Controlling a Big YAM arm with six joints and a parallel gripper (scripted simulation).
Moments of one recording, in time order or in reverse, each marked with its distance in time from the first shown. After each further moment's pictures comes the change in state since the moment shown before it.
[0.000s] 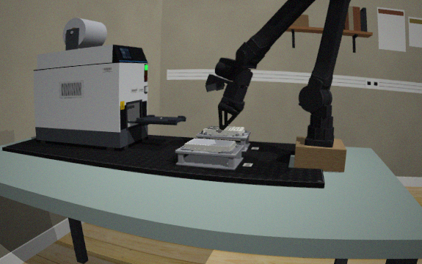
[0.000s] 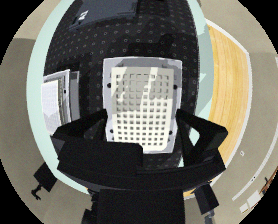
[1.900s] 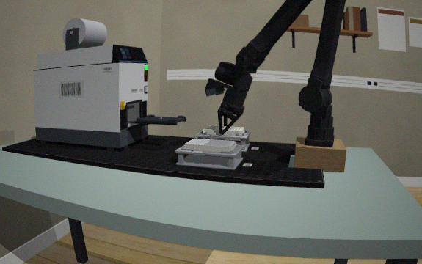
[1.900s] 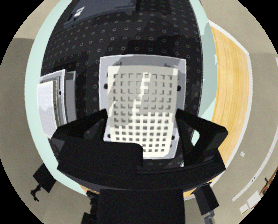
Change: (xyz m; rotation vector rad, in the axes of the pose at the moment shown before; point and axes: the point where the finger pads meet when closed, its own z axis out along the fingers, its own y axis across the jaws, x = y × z) arm 0.004 0.000 0.015 0.001 -0.003 -0.002
